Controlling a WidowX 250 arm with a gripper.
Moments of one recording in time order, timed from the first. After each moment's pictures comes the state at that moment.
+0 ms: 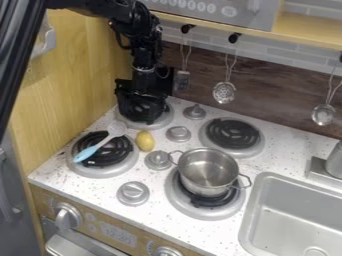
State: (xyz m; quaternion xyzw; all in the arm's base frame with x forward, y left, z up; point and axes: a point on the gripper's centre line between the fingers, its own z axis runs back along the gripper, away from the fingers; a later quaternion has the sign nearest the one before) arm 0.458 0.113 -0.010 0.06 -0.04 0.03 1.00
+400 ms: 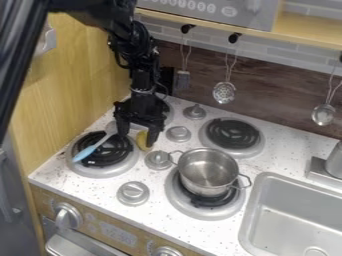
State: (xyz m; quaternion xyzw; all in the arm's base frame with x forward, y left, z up) arm 0.430 0.116 -0.034 0.03 -0.02 0.05 1.00
